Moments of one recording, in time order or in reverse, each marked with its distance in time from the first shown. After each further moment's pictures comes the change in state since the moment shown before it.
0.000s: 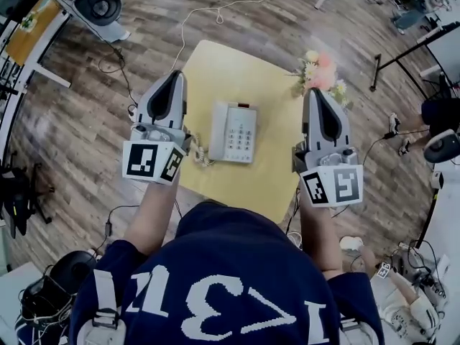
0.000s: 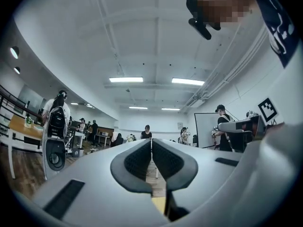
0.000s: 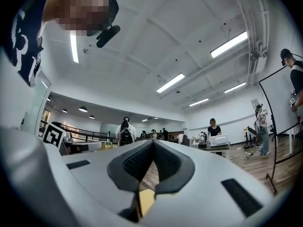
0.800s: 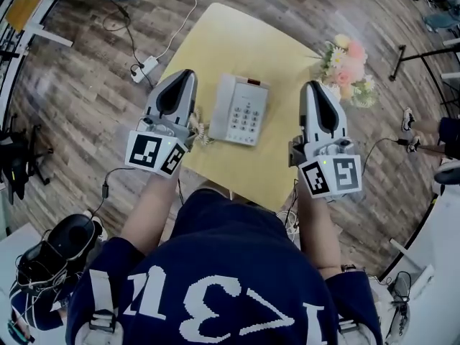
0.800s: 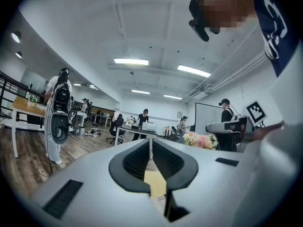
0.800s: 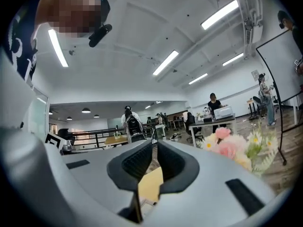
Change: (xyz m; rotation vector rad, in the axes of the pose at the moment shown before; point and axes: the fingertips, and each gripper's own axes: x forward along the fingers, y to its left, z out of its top) left arm -0.010 -0.006 -0.109 -0.114 0.203 -0.006; right arm 0.015 -0.015 -0.115 0.213 0.200 0.069
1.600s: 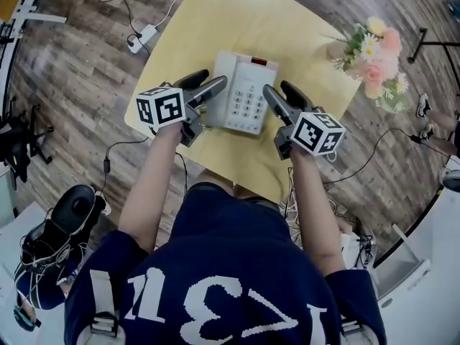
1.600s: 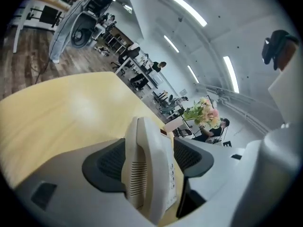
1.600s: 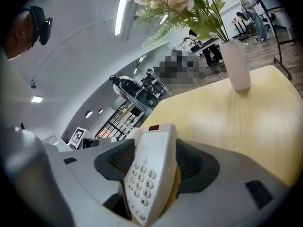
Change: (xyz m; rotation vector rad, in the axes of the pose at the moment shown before) left arm 0.028 0.002 -0.229 -0.691 0.611 -0.160; right arm 0.021 -0.024 -0.257 0.559 0.568 0.117
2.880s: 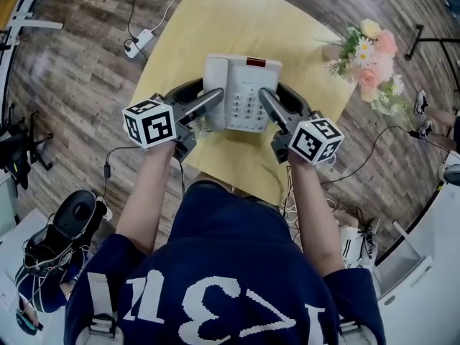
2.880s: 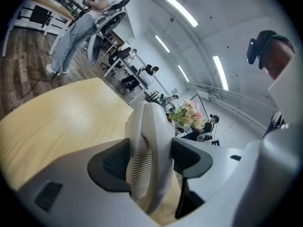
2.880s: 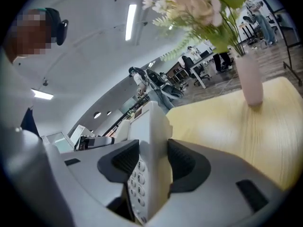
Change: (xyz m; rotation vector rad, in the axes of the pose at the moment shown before) left arm -0.020 -0.048 0.014 0.062 0.007 -0.088; right arm -0.007 0.028 0.020 -0.081 -0.063 0.087
